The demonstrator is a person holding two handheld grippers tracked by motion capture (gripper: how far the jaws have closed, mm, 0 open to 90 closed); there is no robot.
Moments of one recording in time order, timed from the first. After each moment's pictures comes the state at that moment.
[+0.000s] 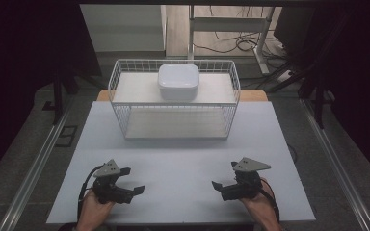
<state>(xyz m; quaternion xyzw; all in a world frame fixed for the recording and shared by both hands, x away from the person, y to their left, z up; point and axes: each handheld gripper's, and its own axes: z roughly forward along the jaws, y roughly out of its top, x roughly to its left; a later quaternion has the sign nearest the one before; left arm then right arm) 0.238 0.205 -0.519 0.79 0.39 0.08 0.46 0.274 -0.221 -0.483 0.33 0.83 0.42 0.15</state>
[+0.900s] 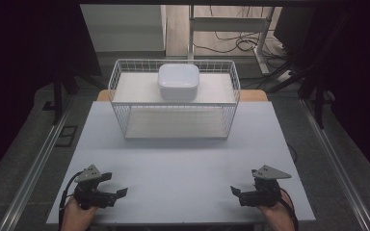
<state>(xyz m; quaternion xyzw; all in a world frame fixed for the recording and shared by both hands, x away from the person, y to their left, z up) 0.220 0.249 -0.528 0.78 0.44 0.09 0.43 0.258 -0.272 -0.494 0.39 0.82 0.38 0.18</state>
